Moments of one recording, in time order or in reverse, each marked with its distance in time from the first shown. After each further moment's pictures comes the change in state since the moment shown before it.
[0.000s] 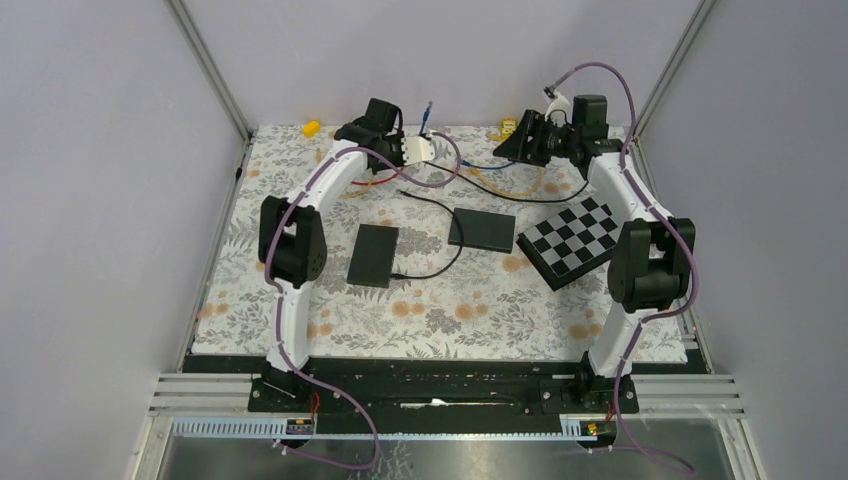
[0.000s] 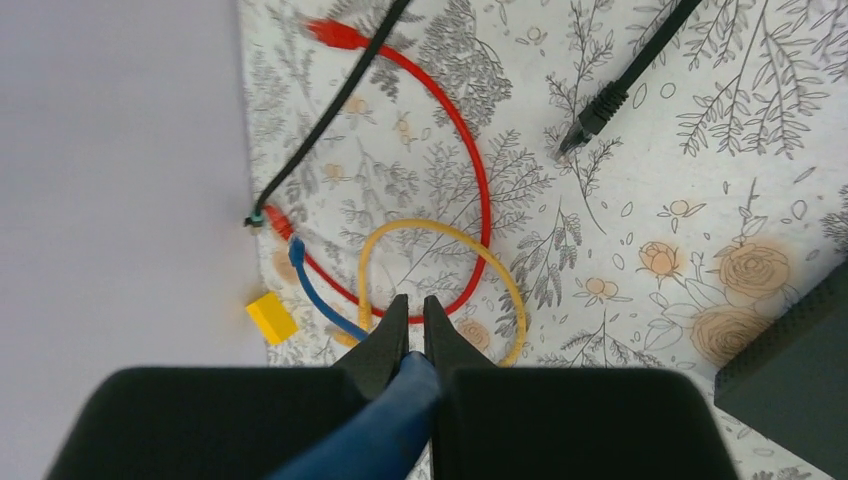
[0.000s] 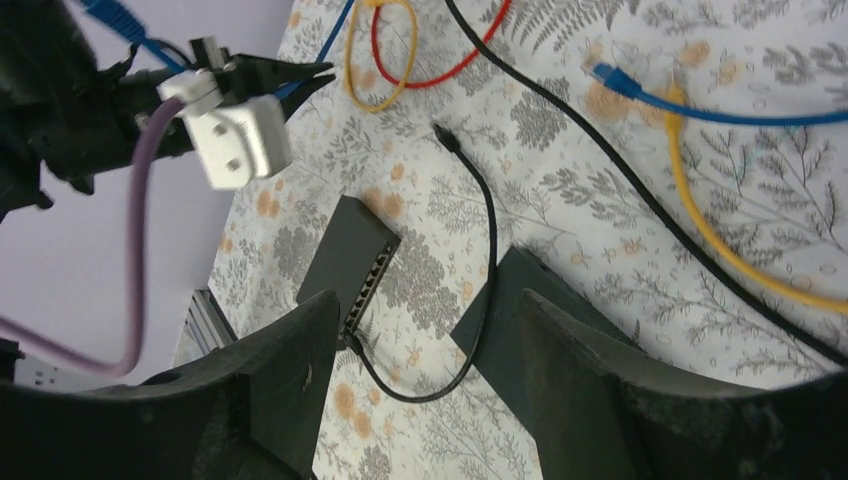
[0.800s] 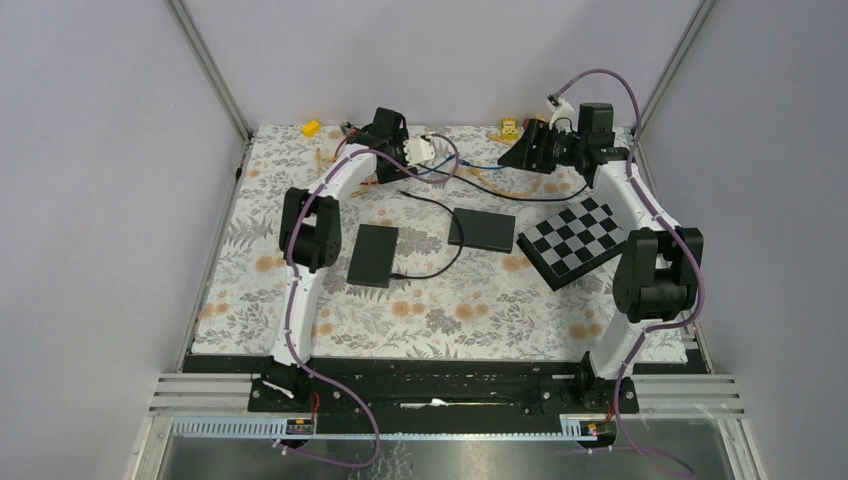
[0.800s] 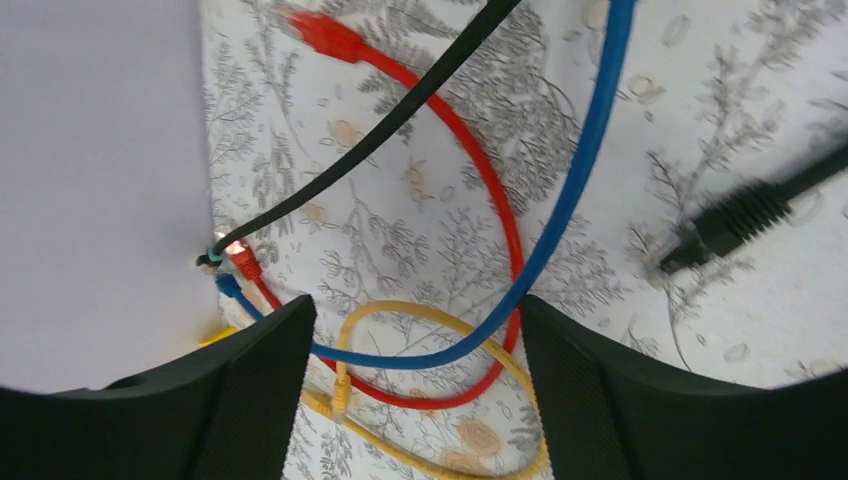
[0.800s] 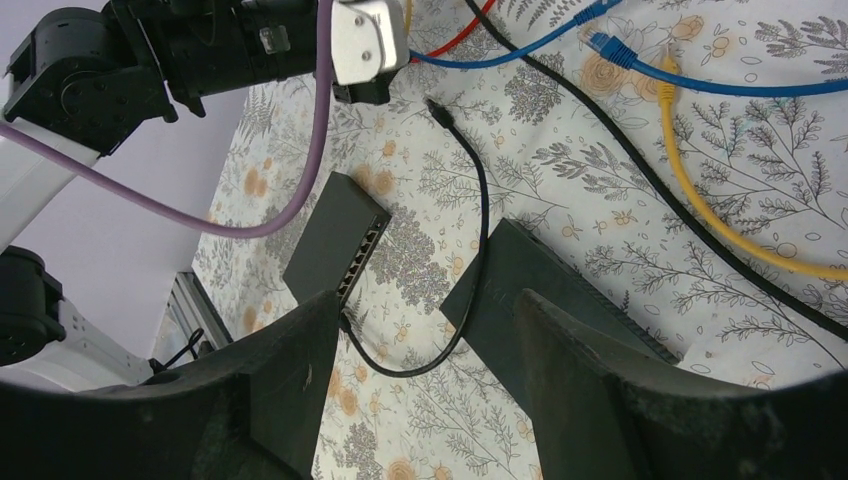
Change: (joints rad) left arm 0.037 0.286 0.175 0.068 -0.044 -0.035; right arm -0.029 -0.082 -0.118 -0.007 -0.011 -0.068
